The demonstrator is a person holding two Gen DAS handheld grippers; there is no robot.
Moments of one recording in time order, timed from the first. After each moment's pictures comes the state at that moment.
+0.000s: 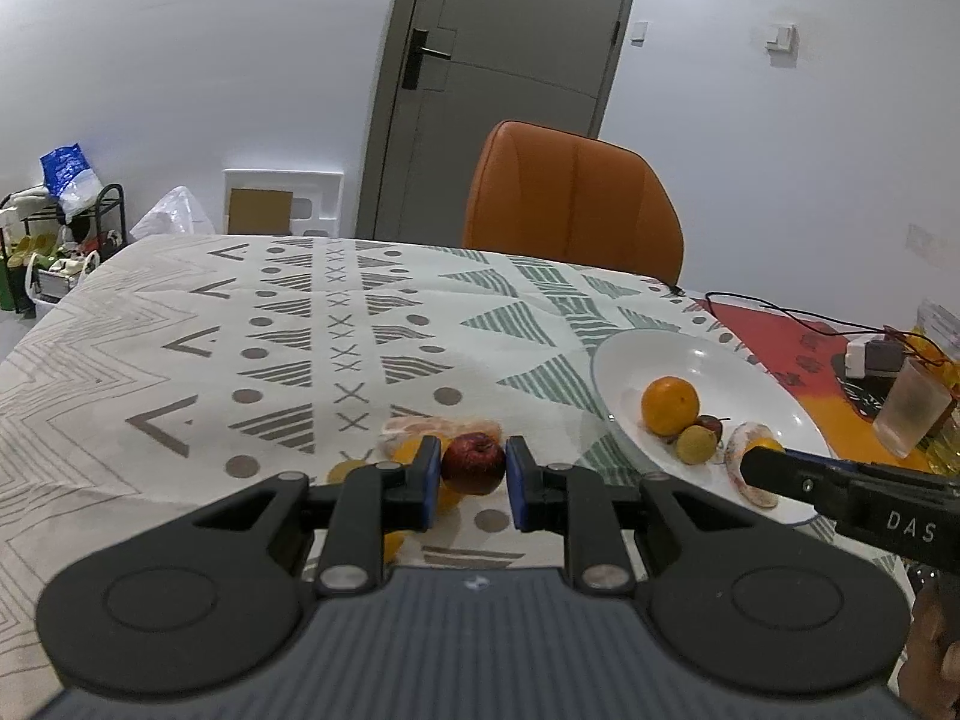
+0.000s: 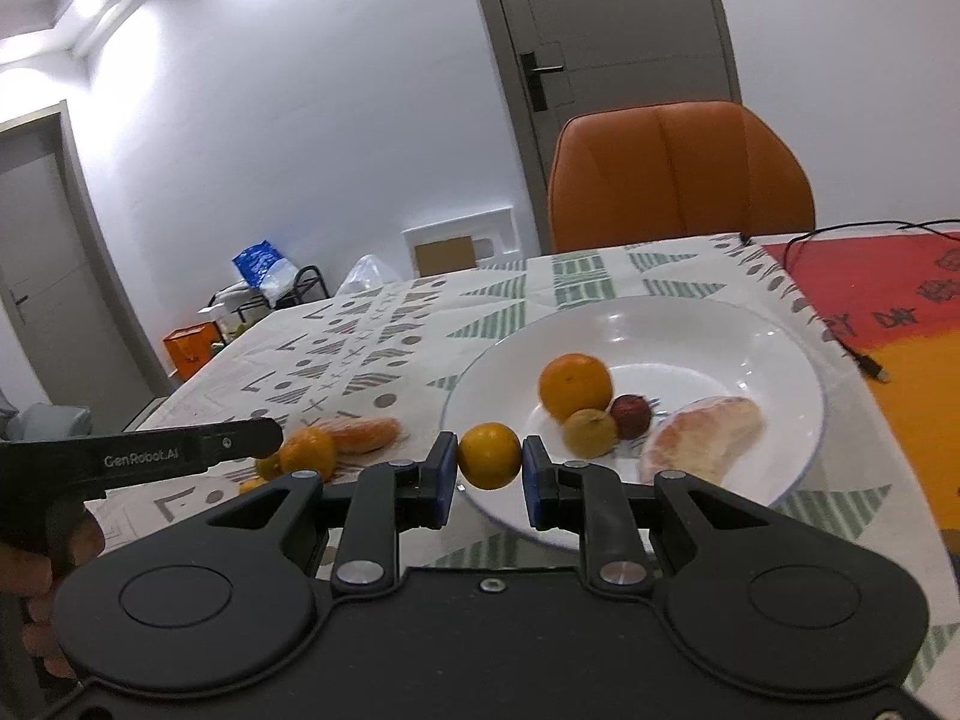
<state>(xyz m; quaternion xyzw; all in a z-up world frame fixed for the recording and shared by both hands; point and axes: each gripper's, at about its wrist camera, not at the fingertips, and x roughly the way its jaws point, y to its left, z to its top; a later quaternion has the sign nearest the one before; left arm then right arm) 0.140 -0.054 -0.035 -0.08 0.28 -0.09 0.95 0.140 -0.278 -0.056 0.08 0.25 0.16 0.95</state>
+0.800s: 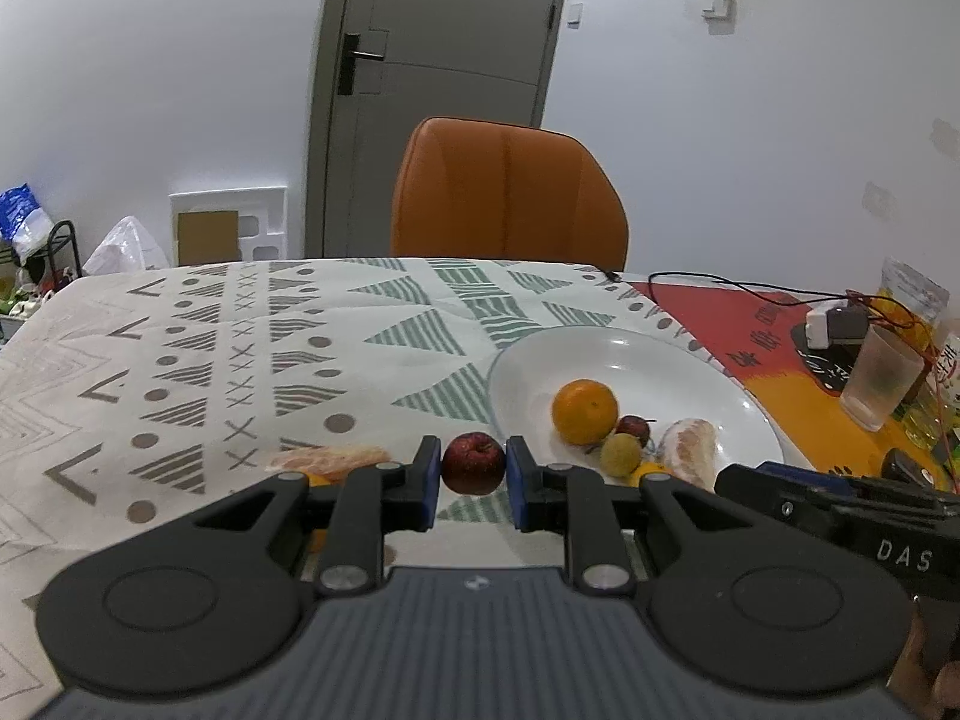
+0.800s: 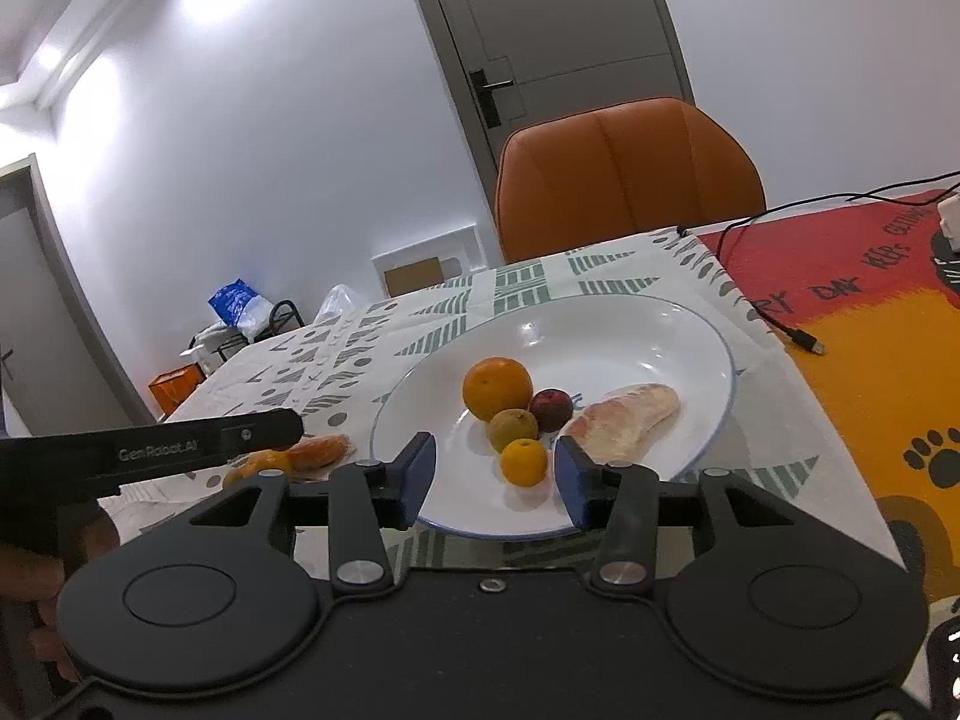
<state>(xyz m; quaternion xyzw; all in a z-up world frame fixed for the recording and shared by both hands) 0.154 -0.109 -0.027 -0.04 0.28 -0.13 0.95 0.131 -0.319 -0.062 0.12 0.24 0.14 0.95</state>
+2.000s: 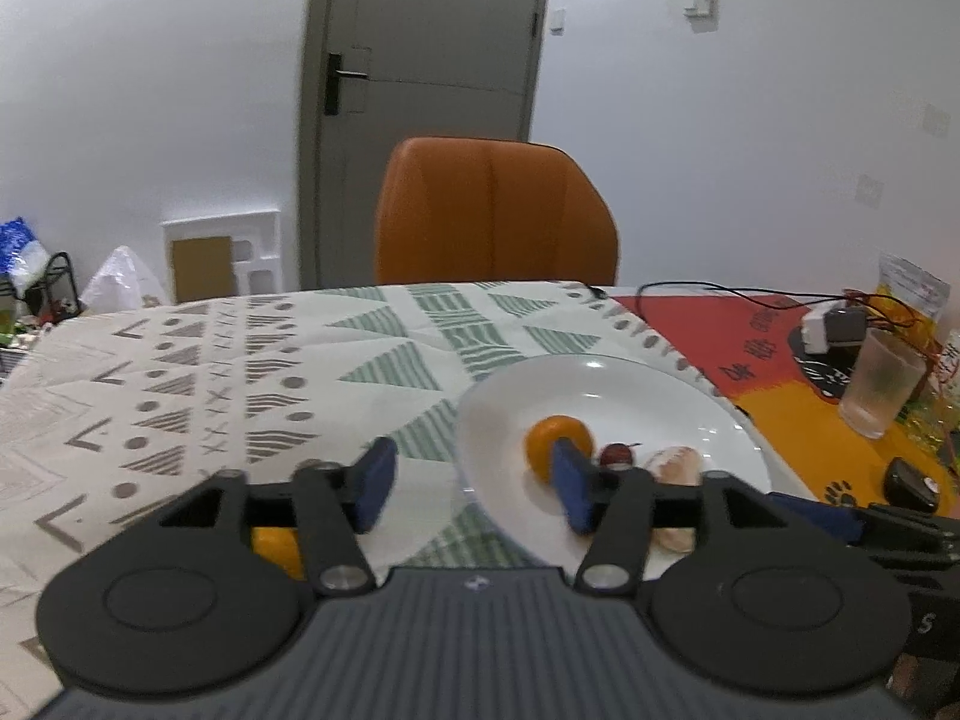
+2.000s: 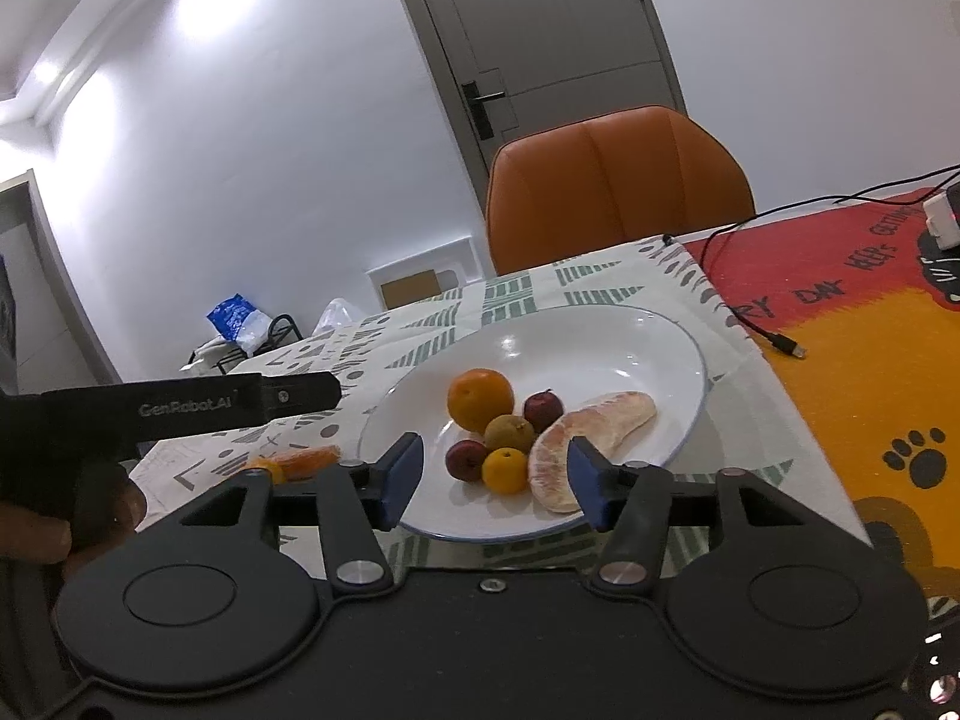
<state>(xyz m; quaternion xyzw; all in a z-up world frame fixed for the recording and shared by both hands) 0.161 -0.129 -0.015 -0.01 0.26 -0.12 0.96 0.128 -0.329 -0.062 0.13 0.23 0.14 0.95</state>
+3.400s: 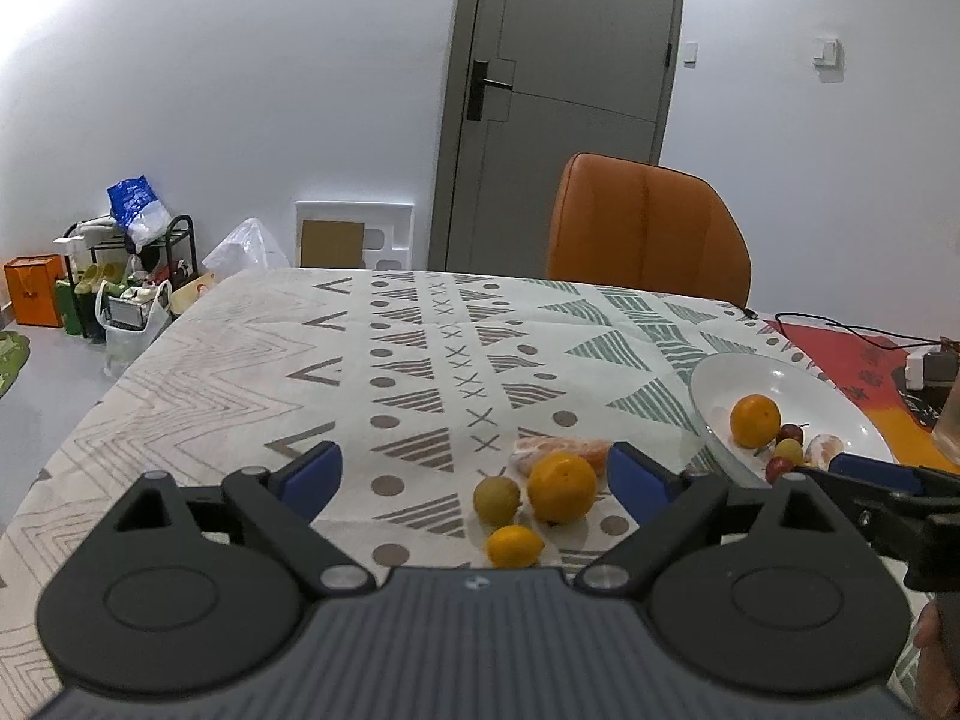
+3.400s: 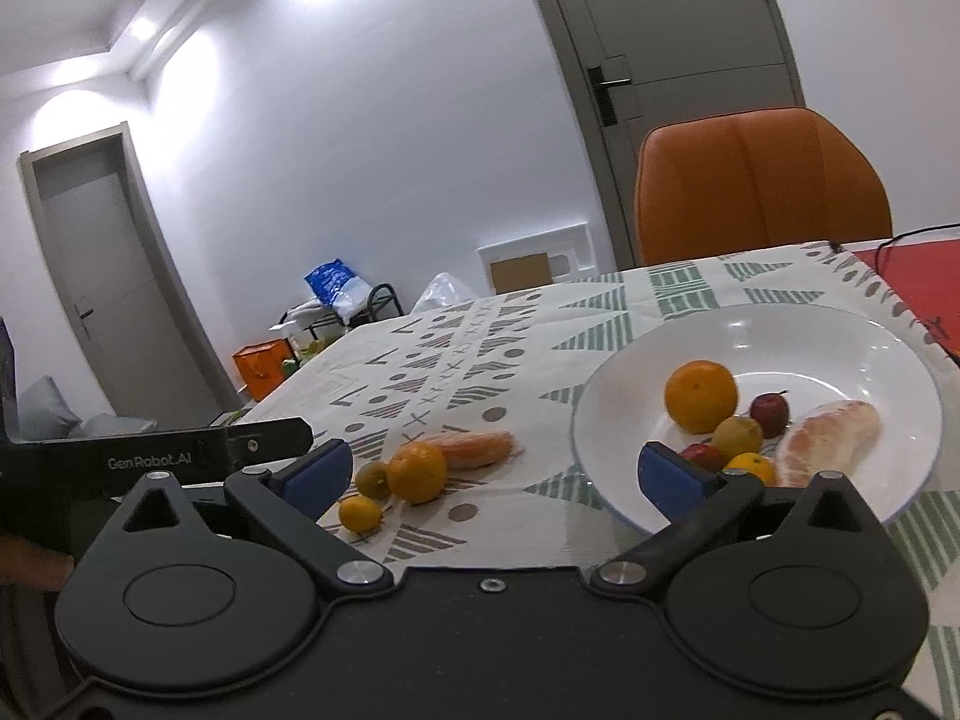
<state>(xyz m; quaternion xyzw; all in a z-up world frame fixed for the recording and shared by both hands) 0.119 -0.011 -0.026 -0.05 0.26 -0.02 0.96 0.137 -0.240 -0.057 0.10 0.22 0.24 0.94</state>
